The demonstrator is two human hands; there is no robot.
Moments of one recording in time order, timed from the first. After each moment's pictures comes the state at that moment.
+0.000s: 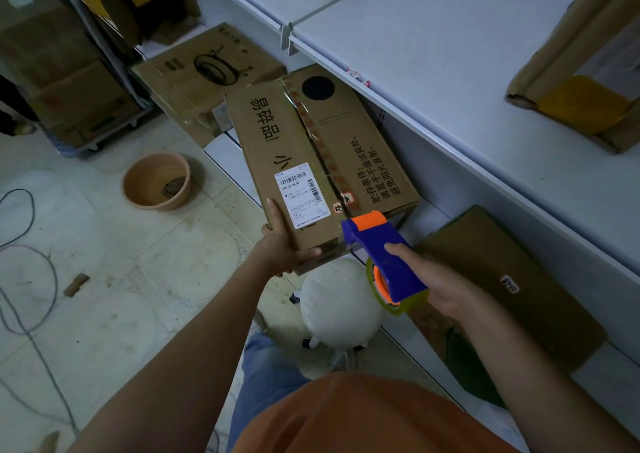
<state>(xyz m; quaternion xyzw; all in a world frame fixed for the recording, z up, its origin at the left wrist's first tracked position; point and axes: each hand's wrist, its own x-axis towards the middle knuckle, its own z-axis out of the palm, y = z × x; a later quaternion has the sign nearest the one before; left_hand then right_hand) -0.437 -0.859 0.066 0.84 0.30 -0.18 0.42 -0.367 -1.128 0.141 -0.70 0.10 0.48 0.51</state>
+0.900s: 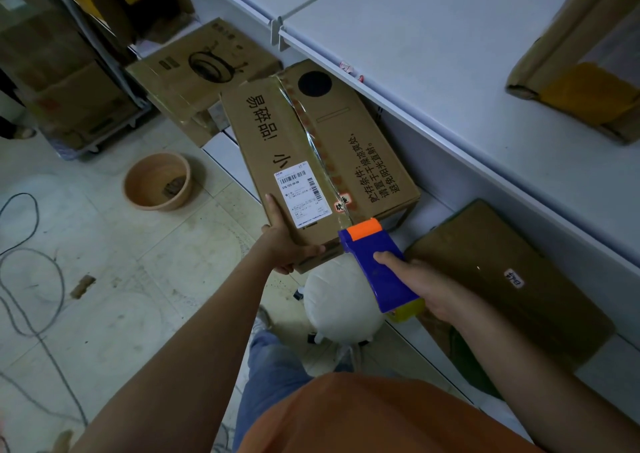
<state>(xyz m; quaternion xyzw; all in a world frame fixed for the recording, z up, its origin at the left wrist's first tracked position) -0.422 -0.860 0.073 0.79 0.37 -0.21 0.44 -0.378 -1.120 0.130 -0.74 0.10 0.50 0.43</state>
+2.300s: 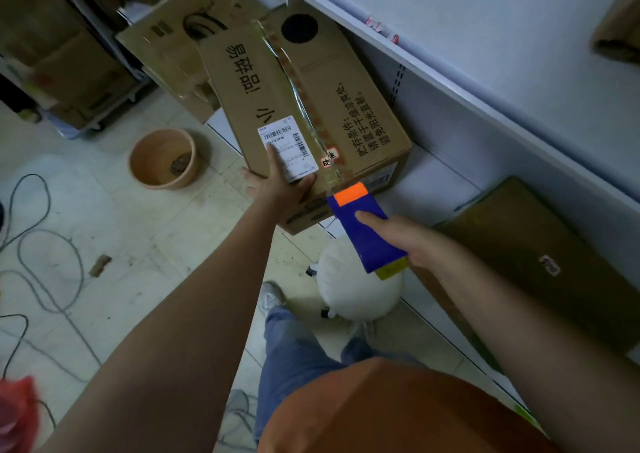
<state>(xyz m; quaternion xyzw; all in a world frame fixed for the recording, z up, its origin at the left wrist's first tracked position) -0.375 -0.823 0.078 0.81 0.44 -0.14 0.36 -0.339 -1.051 0.087 -0.76 0.07 0.51 0.40</state>
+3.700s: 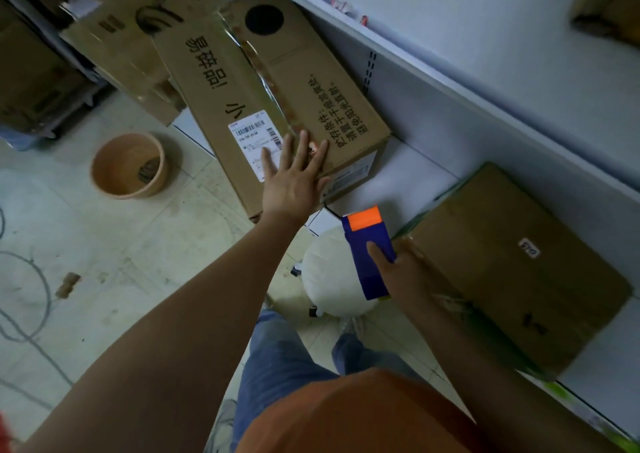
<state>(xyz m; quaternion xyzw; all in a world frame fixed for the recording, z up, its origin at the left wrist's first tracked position) -0.352 -0.863 0.045 1.00 0.06 -0.07 0.03 -0.410 -1.091 0.058 -0.89 0.08 0.25 0.38</state>
